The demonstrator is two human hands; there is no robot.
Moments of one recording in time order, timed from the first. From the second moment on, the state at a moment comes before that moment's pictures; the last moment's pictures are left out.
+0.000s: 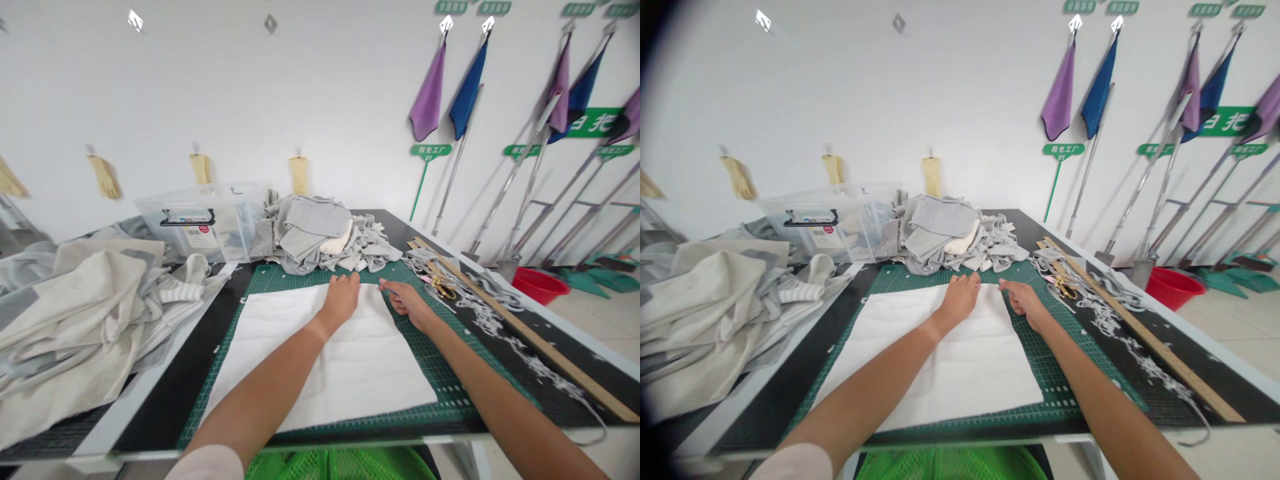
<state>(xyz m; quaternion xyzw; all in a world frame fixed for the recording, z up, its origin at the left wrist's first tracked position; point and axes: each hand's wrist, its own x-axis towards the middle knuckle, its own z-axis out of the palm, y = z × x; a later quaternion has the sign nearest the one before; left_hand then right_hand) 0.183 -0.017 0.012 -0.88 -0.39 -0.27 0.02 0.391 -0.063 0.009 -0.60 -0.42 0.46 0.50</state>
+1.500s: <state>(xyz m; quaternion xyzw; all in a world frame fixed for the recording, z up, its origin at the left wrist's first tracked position) 0.183 -0.035 0.022 -0.86 -0.35 -0.36 -0.07 0.378 -0.080 0.026 -0.58 -0.56 0.35 0.48</state>
